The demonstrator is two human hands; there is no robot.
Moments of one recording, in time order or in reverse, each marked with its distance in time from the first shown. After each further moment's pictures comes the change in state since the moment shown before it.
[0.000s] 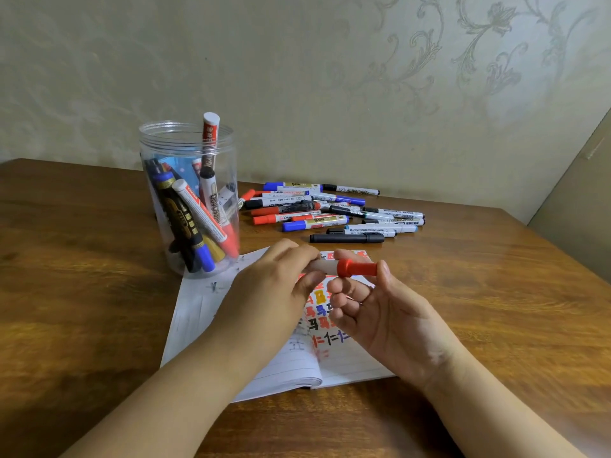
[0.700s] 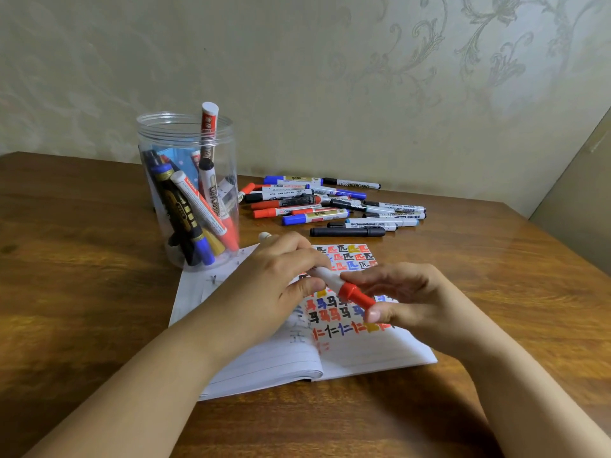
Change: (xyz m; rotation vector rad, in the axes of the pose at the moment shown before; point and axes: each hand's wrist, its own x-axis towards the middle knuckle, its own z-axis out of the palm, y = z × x) left_hand 0.005 -0.011 -0.011 -0.086 -0.207 0.120; right_hand -0.010 -0.033 -0.011 -1.106 -0.044 -0.145
